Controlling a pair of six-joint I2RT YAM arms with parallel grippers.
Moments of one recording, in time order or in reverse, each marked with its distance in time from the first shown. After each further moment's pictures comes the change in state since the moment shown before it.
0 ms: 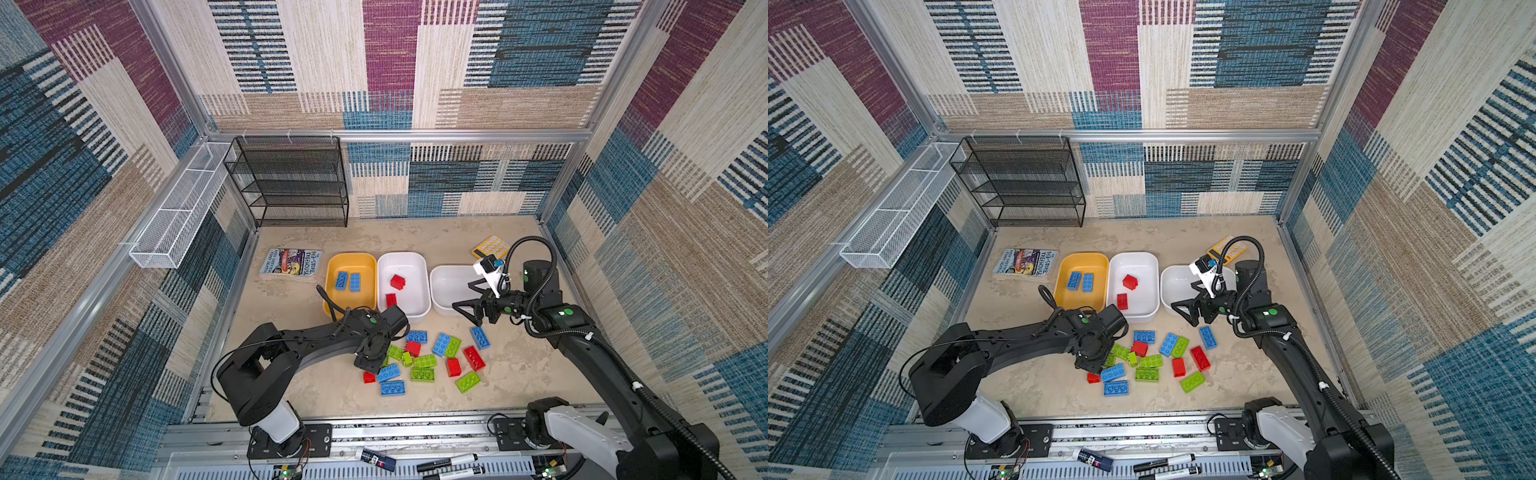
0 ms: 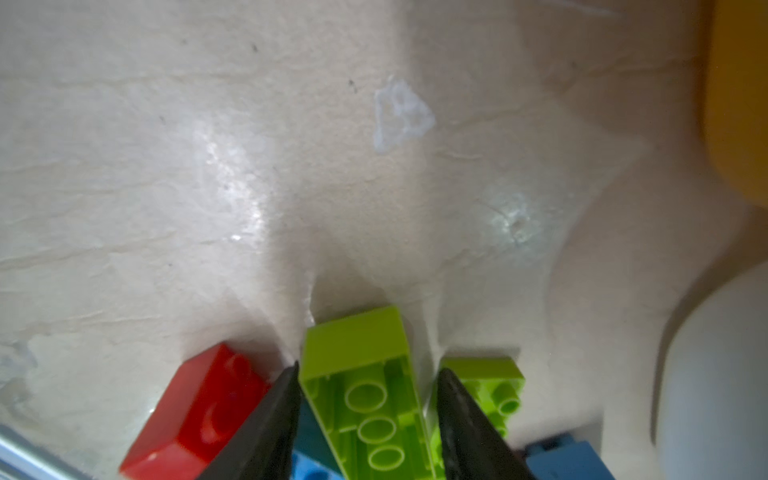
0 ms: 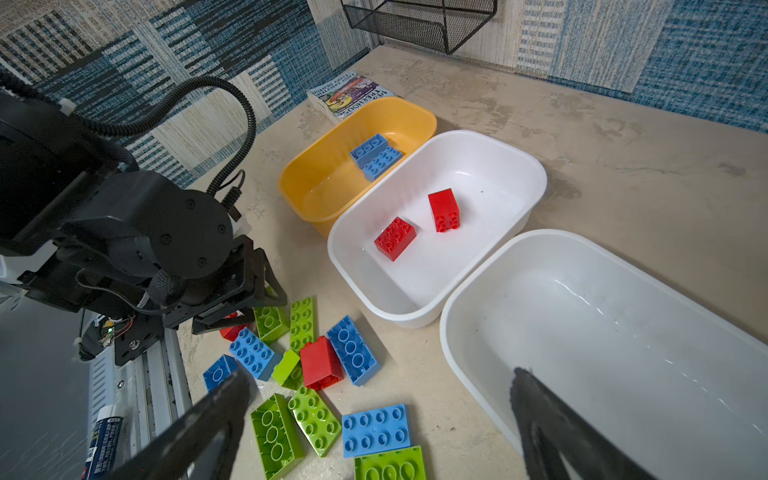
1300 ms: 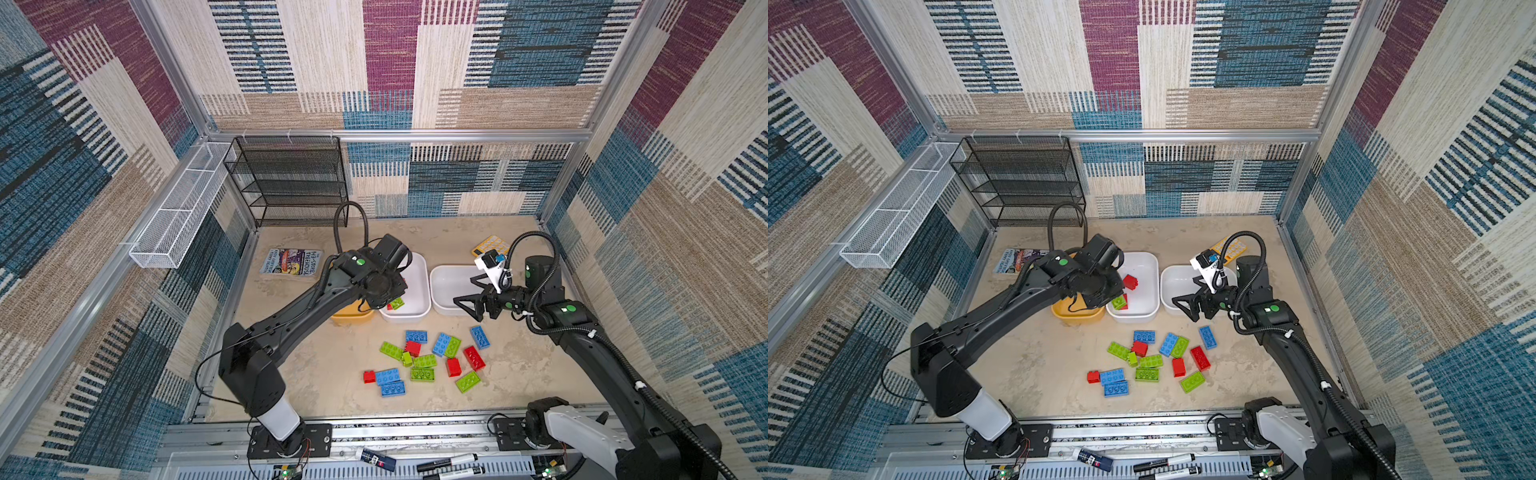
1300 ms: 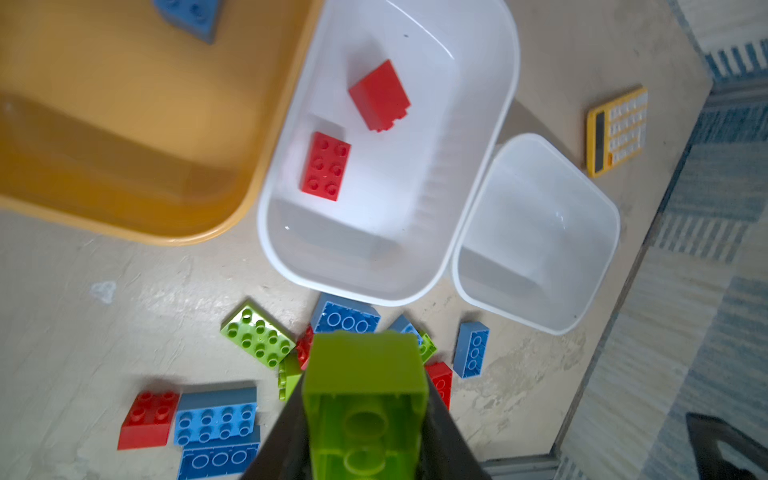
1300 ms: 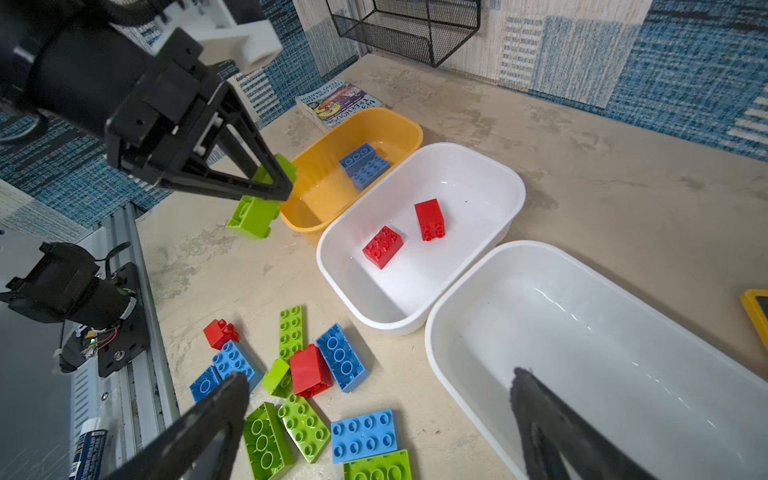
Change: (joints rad) left arm 0.148 0.089 0.713 -0.241 0.072 0.984; right arm -0.008 0.010 0.055 -0.024 0.047 -0.007
